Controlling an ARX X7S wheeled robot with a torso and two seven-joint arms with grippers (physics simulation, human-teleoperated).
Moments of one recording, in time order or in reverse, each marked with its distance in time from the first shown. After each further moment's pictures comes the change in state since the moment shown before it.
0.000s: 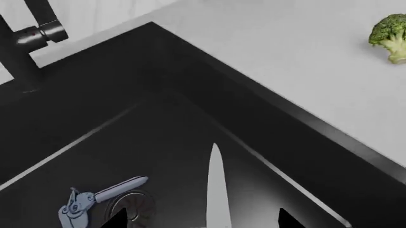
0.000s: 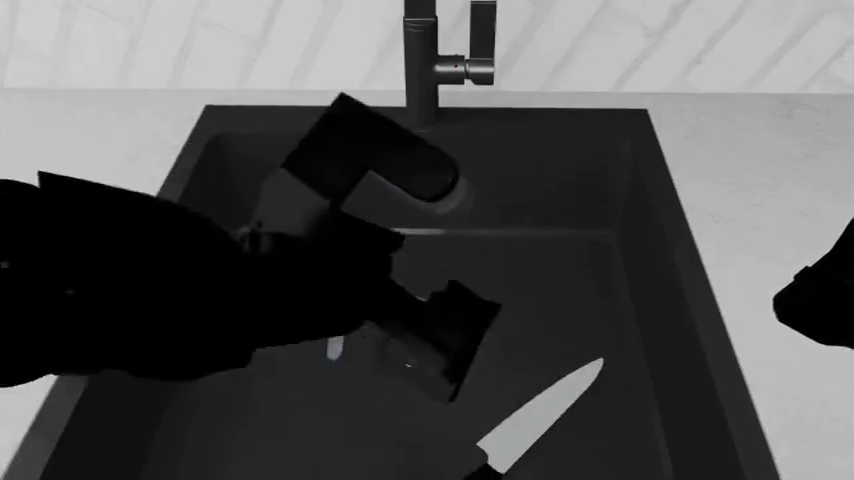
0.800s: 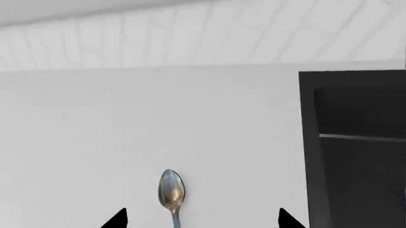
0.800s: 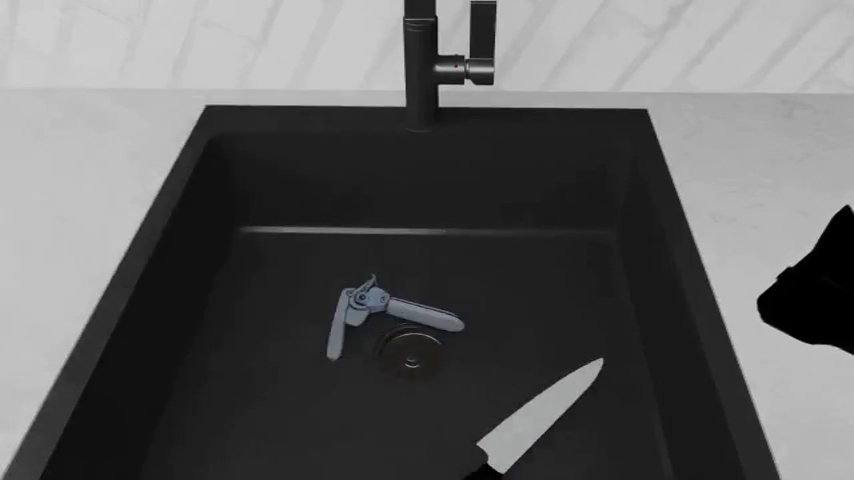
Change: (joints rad) left arm -0.095 -0.763 -0.077 0.375 -0.233 -0.030 -0.777; right arm 0.000 0.010 -0.033 0.013 -0.006 -0.016 -0.025
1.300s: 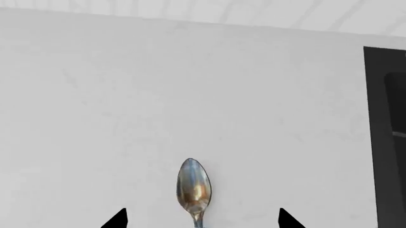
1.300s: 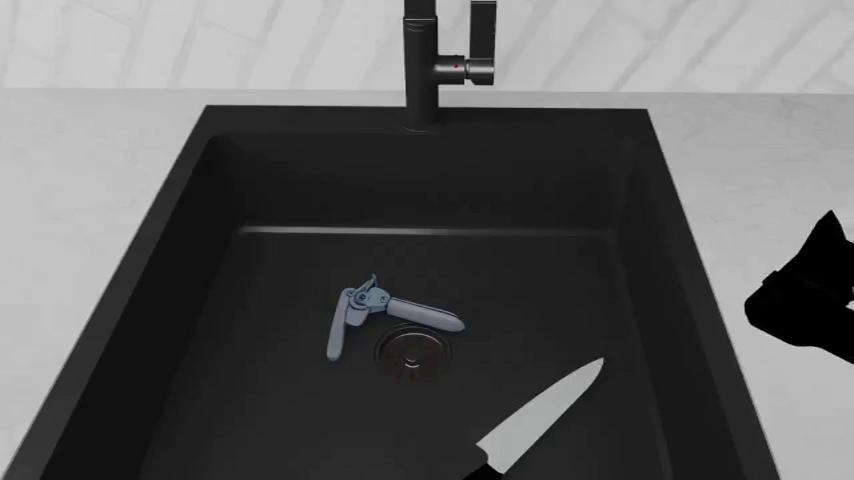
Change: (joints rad) left arm 0.034 0.121 0.056 -0.448 0.070 -0.036 0.220; right arm -0.004 -0.007 -0.031 0.029 -0.026 -0.025 -0.024
